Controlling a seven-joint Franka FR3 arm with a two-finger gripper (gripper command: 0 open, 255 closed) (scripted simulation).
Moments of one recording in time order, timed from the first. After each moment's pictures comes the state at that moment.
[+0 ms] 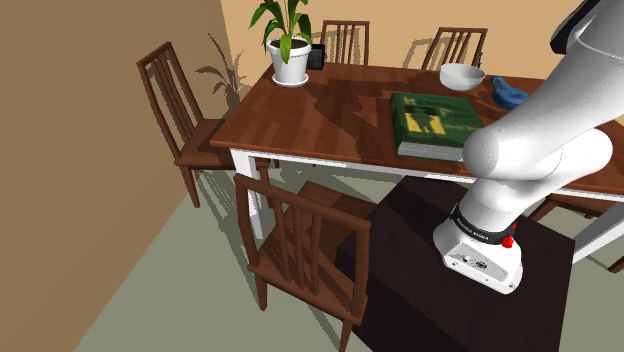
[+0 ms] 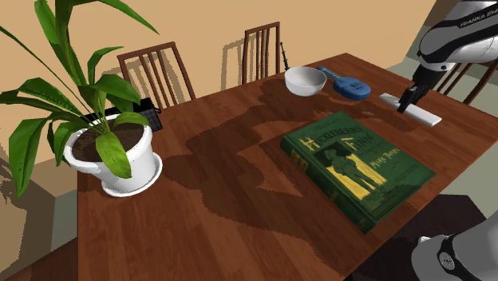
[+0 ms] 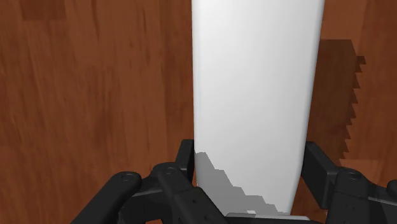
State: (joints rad) arm -0.76 -0.07 -0.89 -2.31 -0.08 2.27 -0.61
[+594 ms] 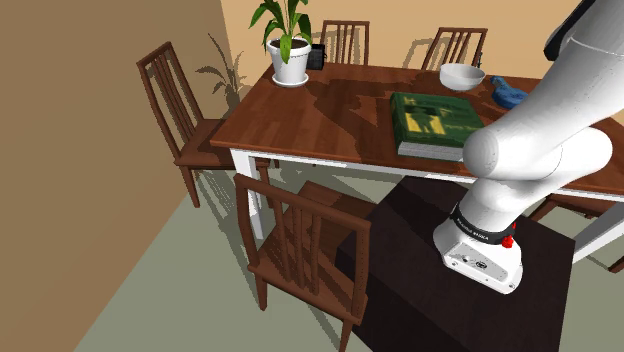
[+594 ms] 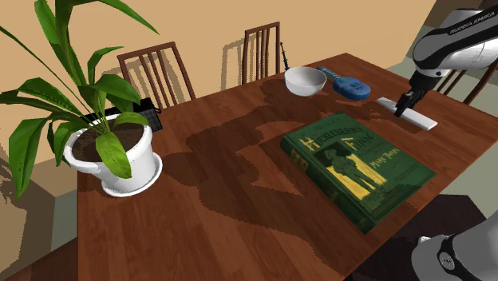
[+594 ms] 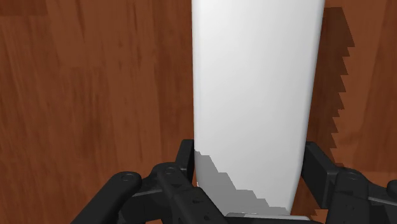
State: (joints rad) arm -0.76 -0.01 -0.90 -2.33 -0.03 2.32 -0.65
